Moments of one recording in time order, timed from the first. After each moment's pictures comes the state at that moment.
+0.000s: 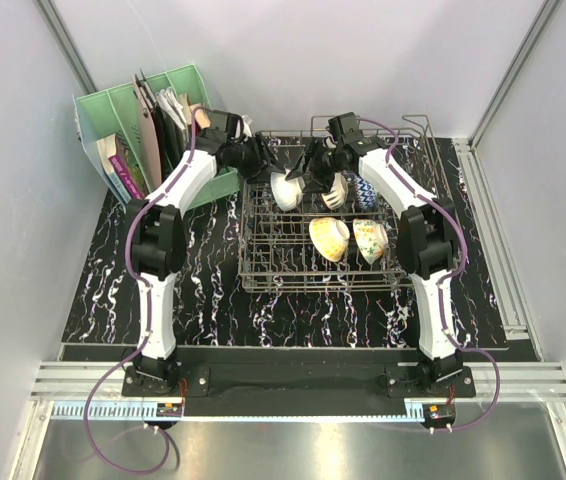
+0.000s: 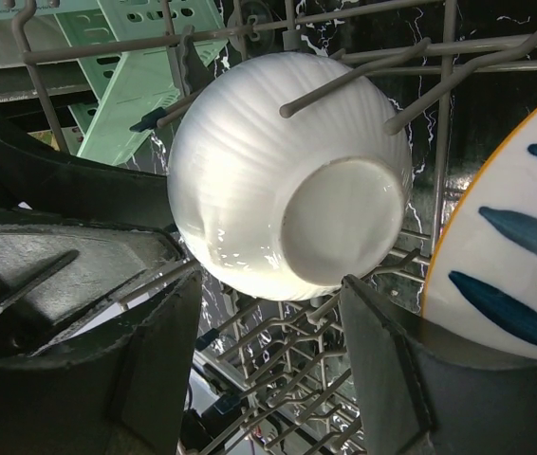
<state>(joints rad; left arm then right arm) -0.28 2.19 1.96 -0.57 0.57 -0.72 0.39 2.26 2.06 -0.65 -0.47 0.82</state>
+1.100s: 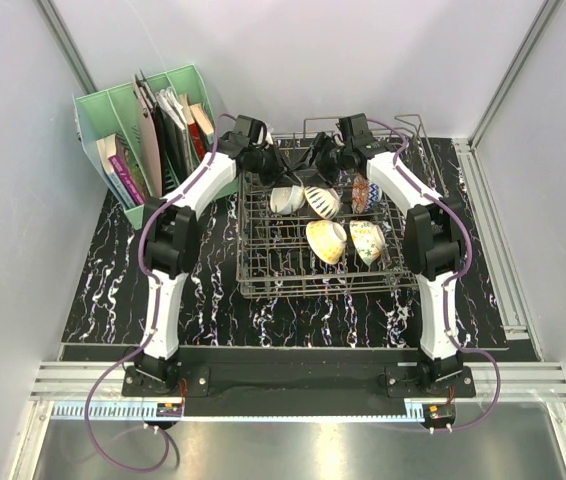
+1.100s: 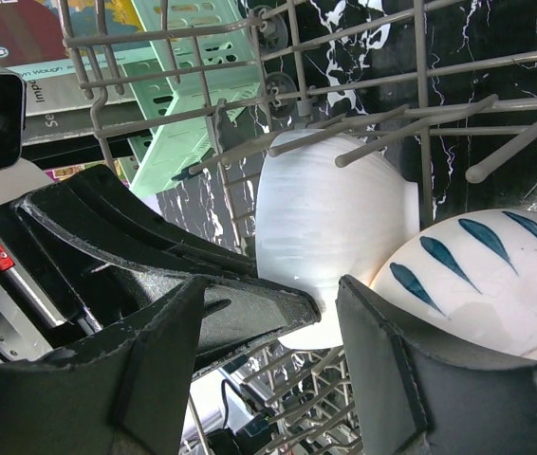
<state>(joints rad) -0.37 2.26 2.04 -0.61 0.56 -0.79 0.35 2.22 1.95 -0.48 -0.51 0.92</state>
